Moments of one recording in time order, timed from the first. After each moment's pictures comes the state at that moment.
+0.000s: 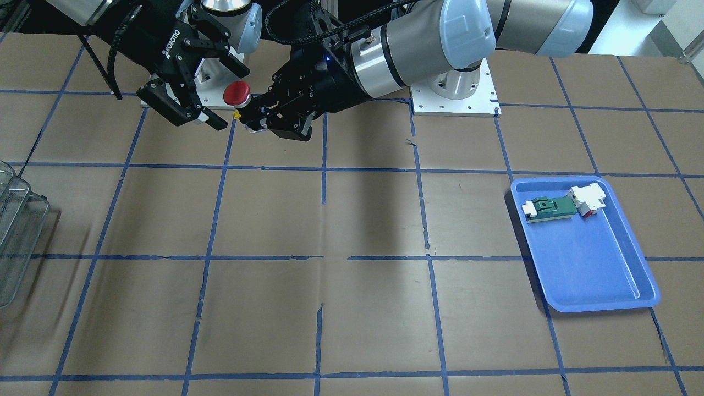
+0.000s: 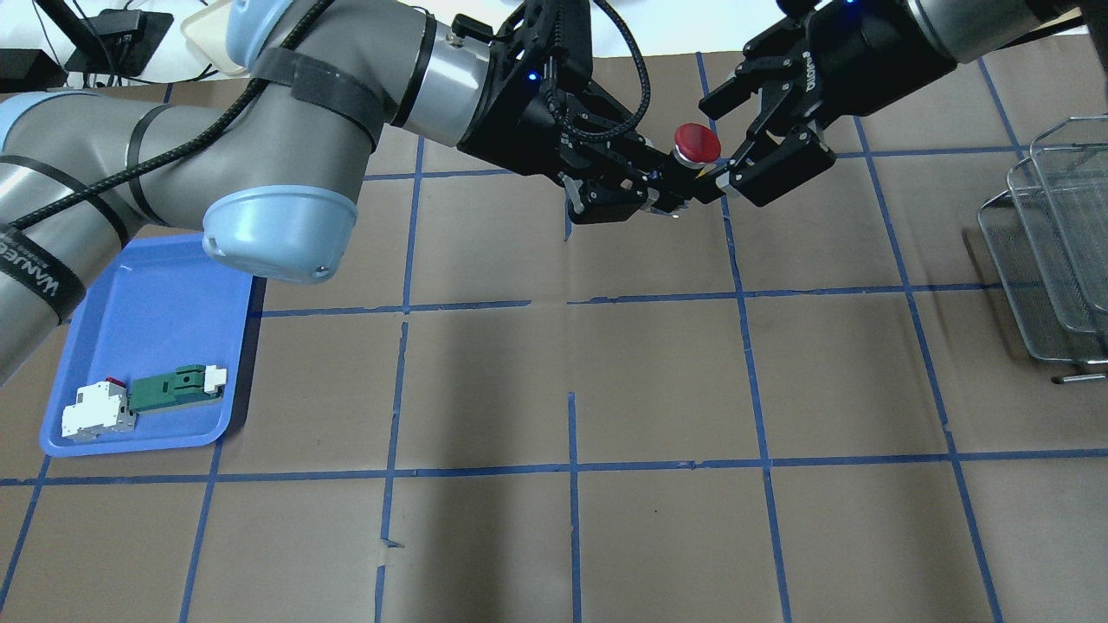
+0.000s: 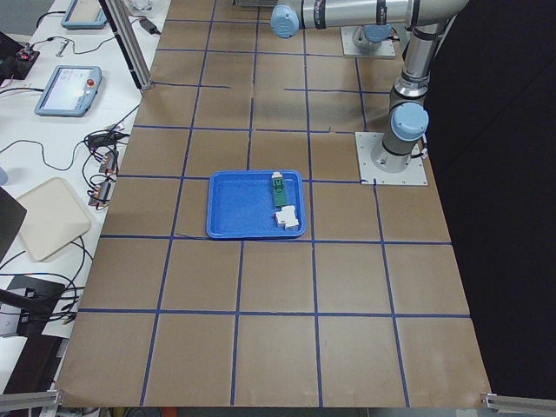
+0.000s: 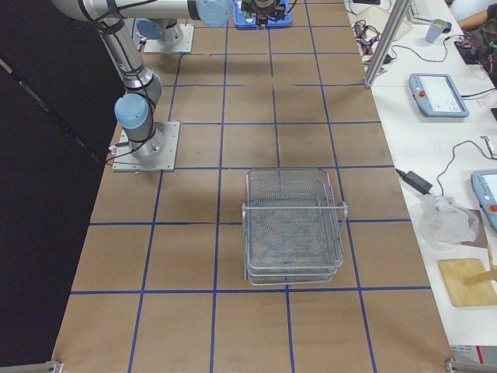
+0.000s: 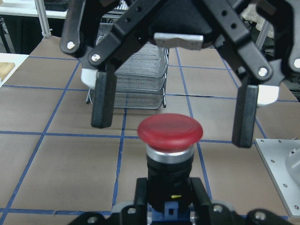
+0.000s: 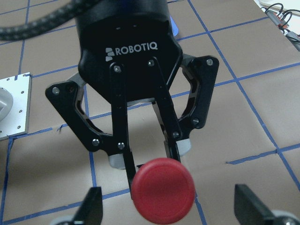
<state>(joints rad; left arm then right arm) -1.78 -1.70 -1.68 -1.13 0.59 1.21 1.47 -1.66 1.61 -1.53 -0.86 -1.41</state>
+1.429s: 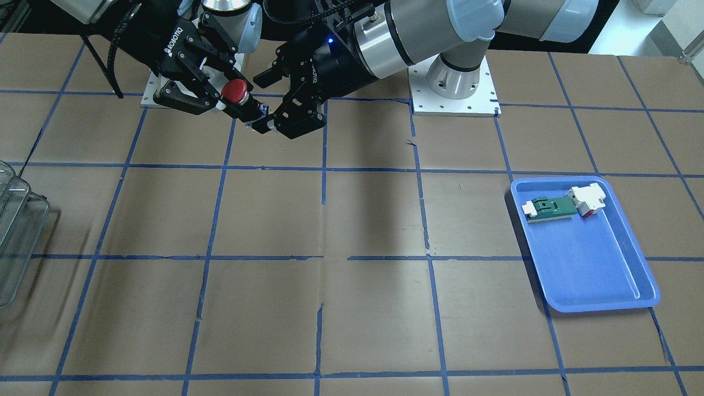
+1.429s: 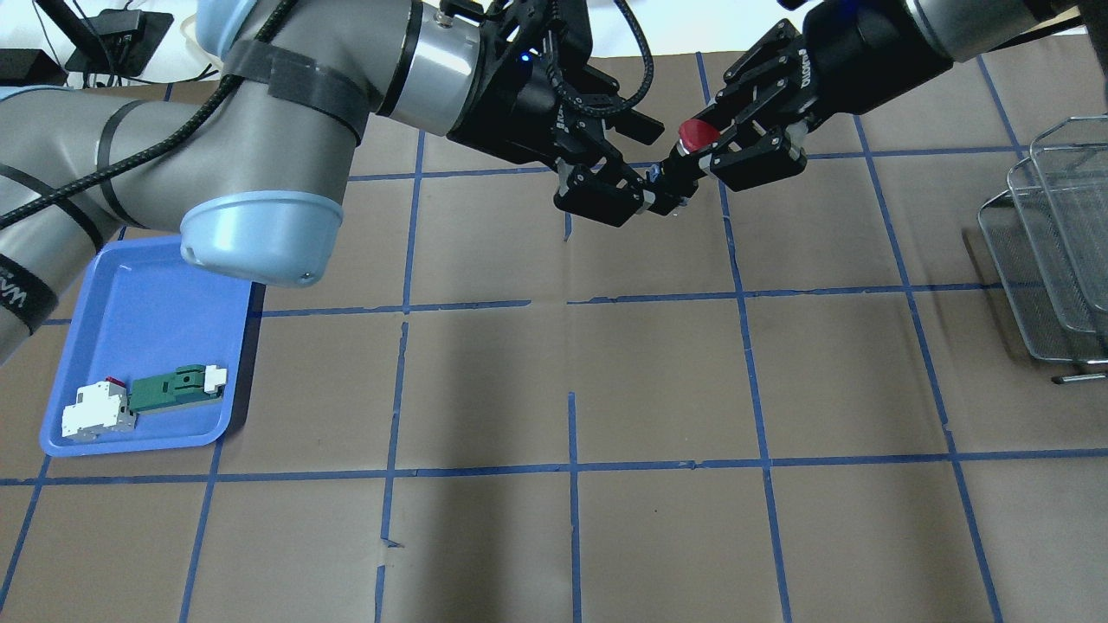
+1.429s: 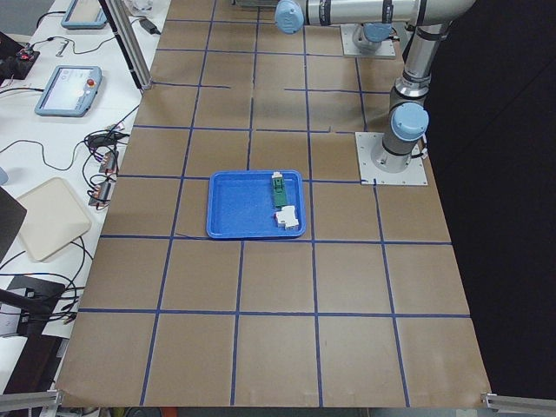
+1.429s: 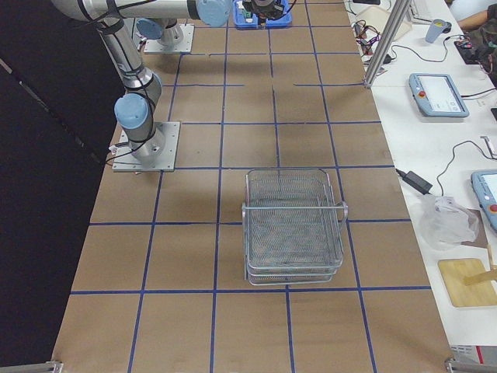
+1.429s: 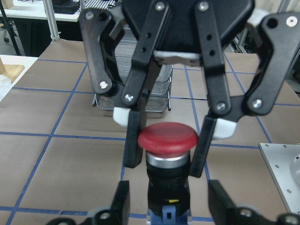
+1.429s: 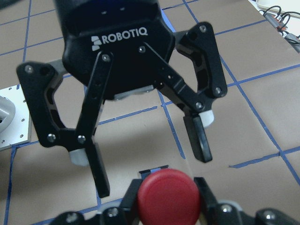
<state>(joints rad) -1.79 -1.66 -1.67 -1.09 0.66 1.05 1.47 -1.67 1.61 -1.53 -0.85 -1.38</state>
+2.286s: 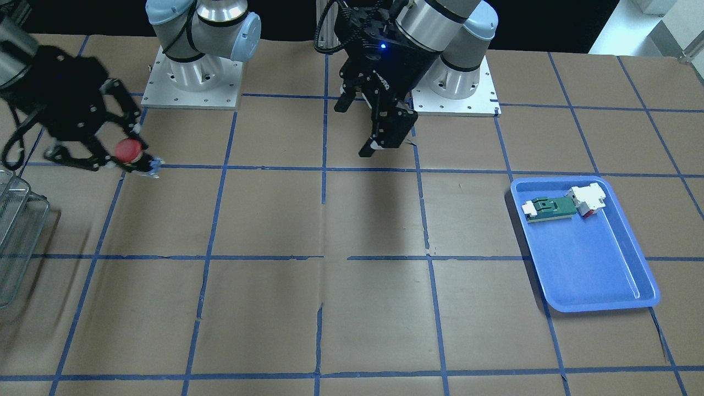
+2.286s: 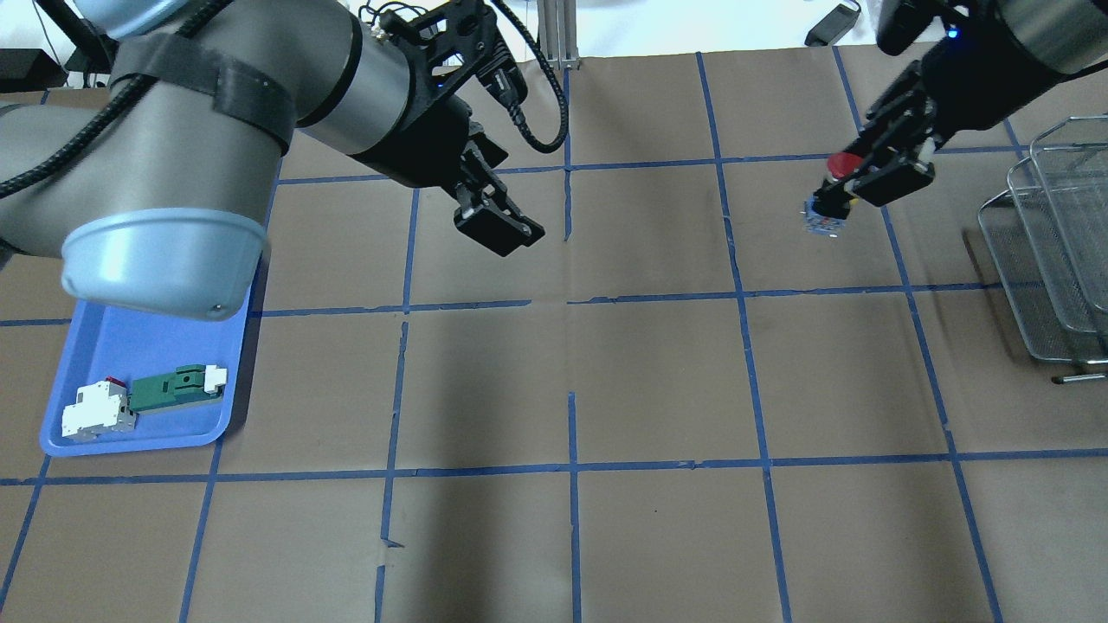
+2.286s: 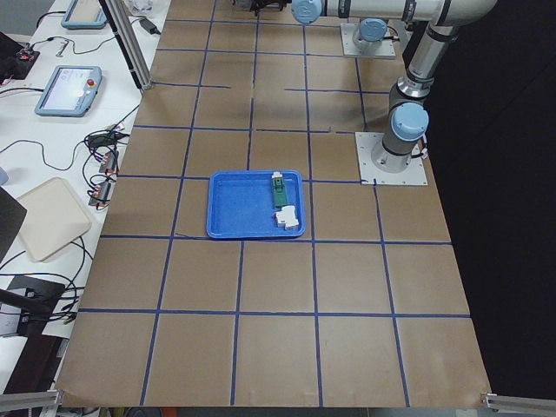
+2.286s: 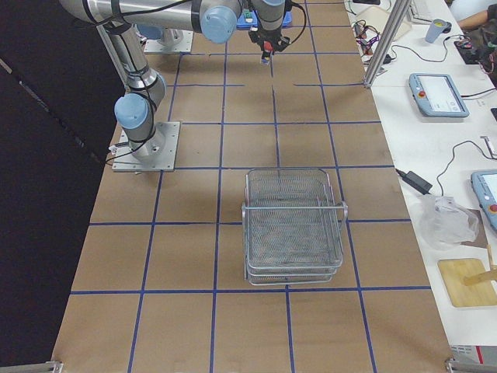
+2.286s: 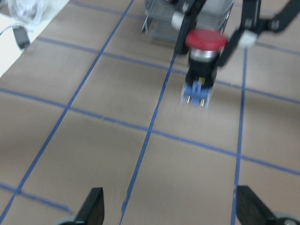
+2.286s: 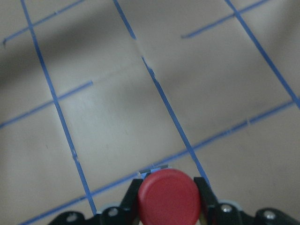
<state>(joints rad) -1.73 -1.54 -1.69 -1.21 1.20 0.94 1.23 -1.55 1.61 -1.52 -1.23 -1.45</state>
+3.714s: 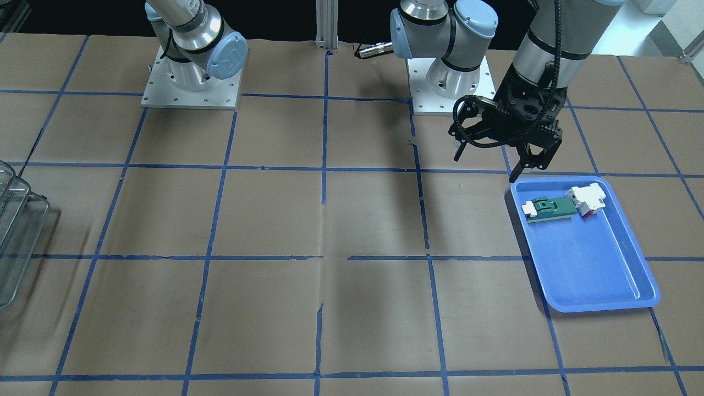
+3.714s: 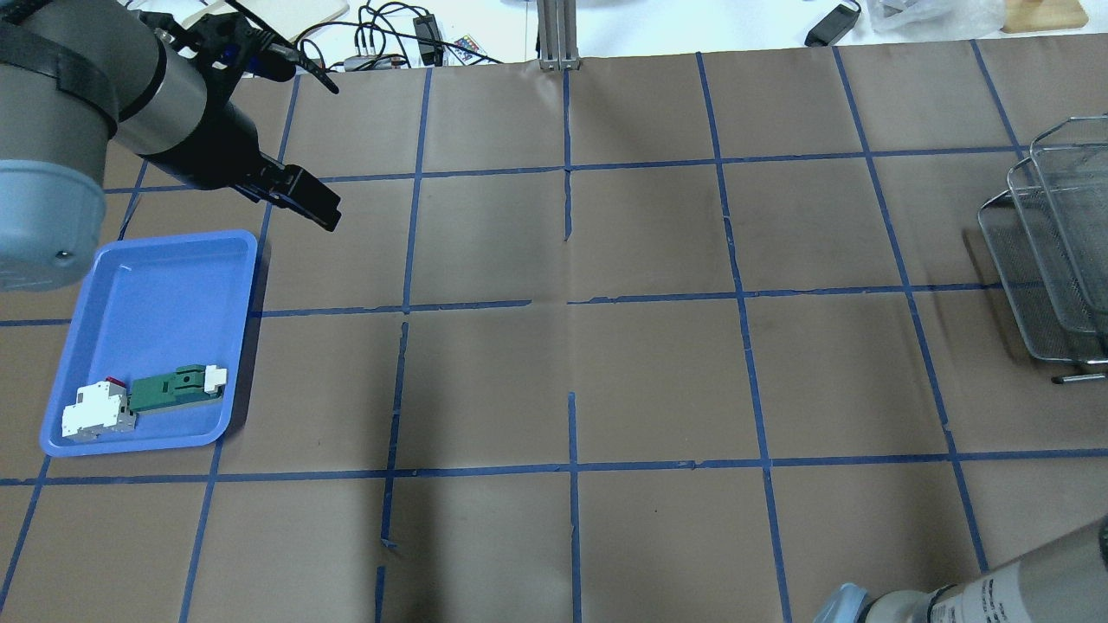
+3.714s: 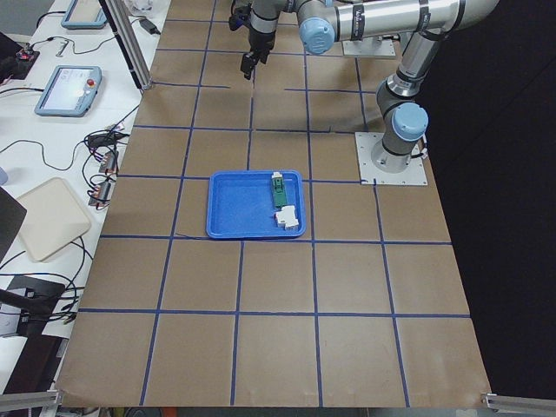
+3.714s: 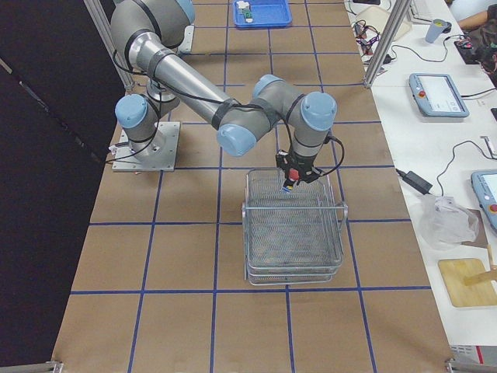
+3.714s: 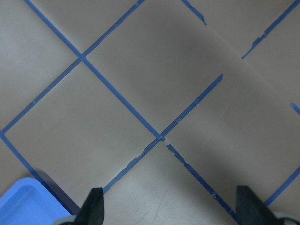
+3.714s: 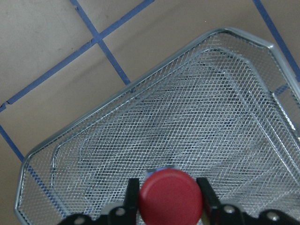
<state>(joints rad) -1.49 -1.52 -1.73 -1.30 1.46 0.43 0.87 -1.21 1.36 -1.67 -1.55 -1.69</state>
